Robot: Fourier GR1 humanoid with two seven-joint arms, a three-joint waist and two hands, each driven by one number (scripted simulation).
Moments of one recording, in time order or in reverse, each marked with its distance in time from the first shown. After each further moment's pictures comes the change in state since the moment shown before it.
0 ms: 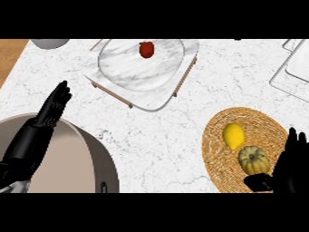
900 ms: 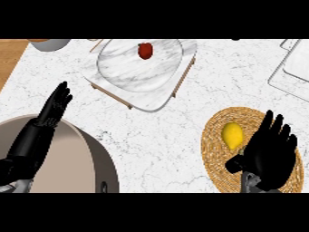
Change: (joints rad) left arm -0.009 0.008 -0.025 0.026 0.022 0.045 -0.004; right arm -0.178 0.163 0.028 0.100 0.200 0.132 0.042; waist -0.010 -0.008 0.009
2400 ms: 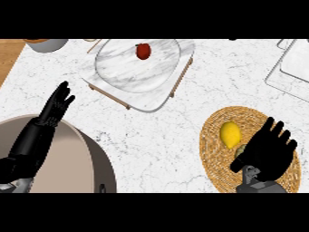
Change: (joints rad) left arm -0.029 0.043 -0.052 0.024 0.045 0.048 -0.031; right arm -0.005 0.003 -0.093 0.154 0.006 0.009 -0.020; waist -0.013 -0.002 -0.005
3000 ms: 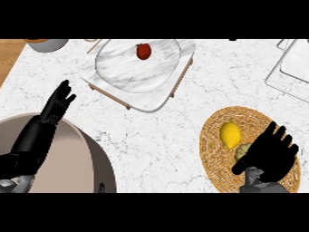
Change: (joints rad) left arm -0.028 0.017 -0.025 0.017 0.022 0.021 0.004; right arm 0.019 0.001 -0.045 0.038 -0.018 -0.023 -0.021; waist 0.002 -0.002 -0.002
